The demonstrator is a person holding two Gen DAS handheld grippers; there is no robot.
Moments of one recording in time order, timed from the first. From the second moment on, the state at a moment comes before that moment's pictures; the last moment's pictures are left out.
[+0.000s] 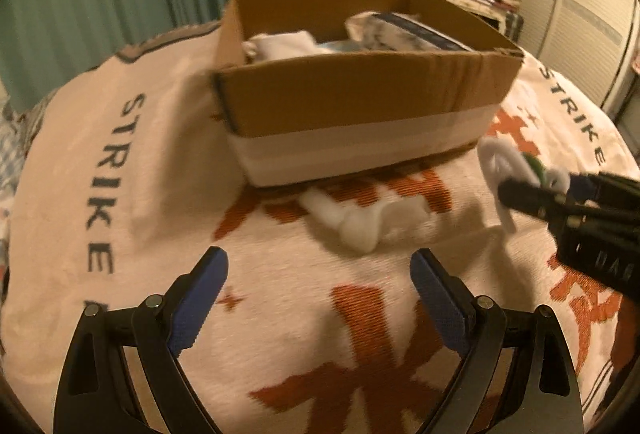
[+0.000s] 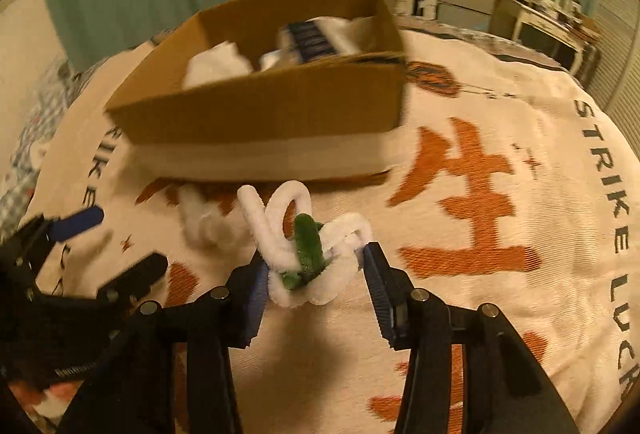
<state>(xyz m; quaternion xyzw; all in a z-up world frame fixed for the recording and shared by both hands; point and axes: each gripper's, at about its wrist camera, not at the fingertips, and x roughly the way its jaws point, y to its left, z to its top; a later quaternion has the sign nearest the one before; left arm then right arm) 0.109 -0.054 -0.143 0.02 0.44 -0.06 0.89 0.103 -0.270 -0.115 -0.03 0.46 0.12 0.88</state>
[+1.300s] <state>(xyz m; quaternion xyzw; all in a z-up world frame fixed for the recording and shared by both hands) 0.082 -0.036 -0.065 0.00 0.40 -0.11 0.91 0.065 -0.295 -0.034 0.00 0.39 0.13 0.91</state>
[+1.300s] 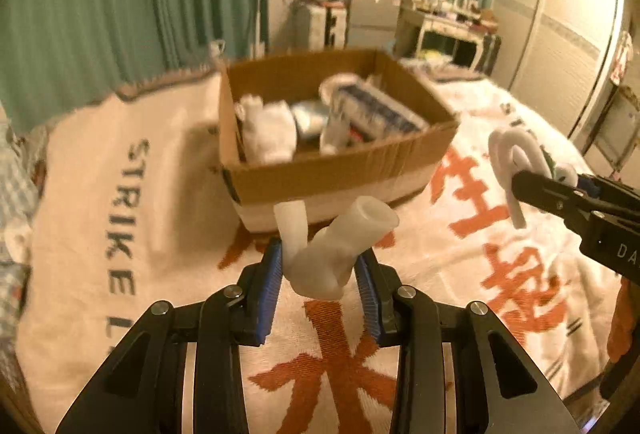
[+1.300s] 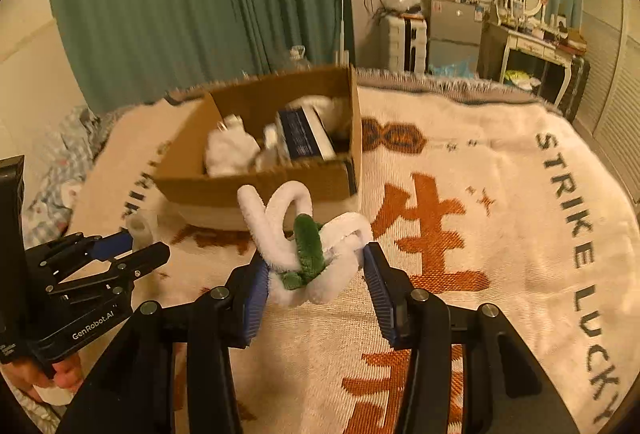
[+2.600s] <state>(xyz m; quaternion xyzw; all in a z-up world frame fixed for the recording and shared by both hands) 0.271 -0.038 -0.050 0.02 0.36 -0.09 0.93 0.281 -0.226 -0.005 -0.06 0.37 0.17 0.91</state>
